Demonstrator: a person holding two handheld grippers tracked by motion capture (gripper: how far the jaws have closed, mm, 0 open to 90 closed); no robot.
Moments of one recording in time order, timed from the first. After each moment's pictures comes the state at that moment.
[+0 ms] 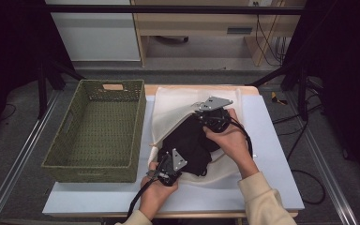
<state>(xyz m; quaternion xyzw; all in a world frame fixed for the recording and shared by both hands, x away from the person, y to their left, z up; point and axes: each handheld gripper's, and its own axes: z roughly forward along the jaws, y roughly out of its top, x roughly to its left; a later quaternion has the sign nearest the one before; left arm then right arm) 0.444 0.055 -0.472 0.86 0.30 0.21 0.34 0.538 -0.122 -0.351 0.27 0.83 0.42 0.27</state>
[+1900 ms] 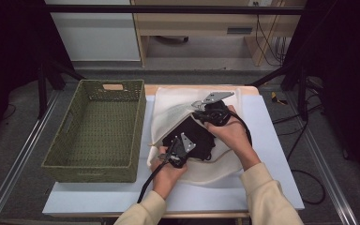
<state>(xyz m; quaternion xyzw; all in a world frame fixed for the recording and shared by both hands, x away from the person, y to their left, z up) 0.496 0.027 -0.470 0.85 0.32 0.25 0.33 0.569 -0.132 -0.362 0.29 0.83 0.43 0.19</state>
